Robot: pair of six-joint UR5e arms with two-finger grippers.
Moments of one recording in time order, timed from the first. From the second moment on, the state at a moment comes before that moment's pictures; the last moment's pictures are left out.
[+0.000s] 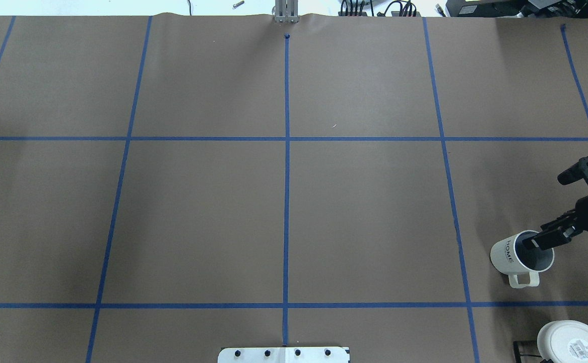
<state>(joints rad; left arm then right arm) -1.62 -1.55 -1.77 -1.65 -2.36 0.01 0.89 -1.83 1.78 -0.75 2.40 0.50</state>
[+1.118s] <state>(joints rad) -1.62 -1.57 -1.77 -1.65 -2.38 0.00 0.98 -1.51 1.84 -1.10 2.38 0.69</state>
